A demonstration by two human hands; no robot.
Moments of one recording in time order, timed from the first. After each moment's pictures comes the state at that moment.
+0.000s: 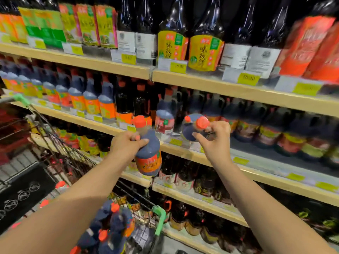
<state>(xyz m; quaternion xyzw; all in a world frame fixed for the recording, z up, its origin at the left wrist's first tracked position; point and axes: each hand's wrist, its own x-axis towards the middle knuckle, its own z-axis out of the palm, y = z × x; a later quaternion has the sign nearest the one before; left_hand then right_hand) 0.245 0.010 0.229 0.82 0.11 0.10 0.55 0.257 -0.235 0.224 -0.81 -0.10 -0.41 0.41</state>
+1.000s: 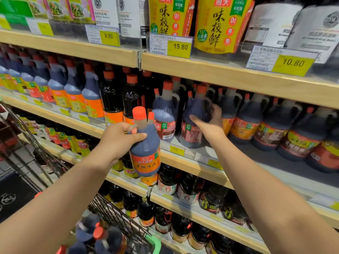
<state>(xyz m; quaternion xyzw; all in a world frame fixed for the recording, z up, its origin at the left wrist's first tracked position) 0.333 -0.004 0.224 0.82 0.09 0.06 0.56 0.450 -0.252 0.176 -0.78 0.00 -0.20 0.59</state>
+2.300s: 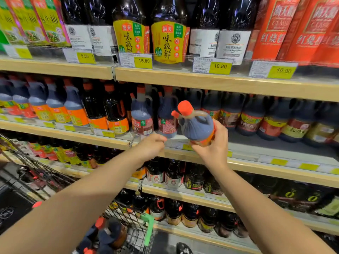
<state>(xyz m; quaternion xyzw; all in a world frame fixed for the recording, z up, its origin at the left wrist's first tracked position) 0.287 -0.101 0.236 0.87 -0.05 -0.15 0.46 0.271 -0.300 0.184 -0.82 0.02 -0.35 0.44</state>
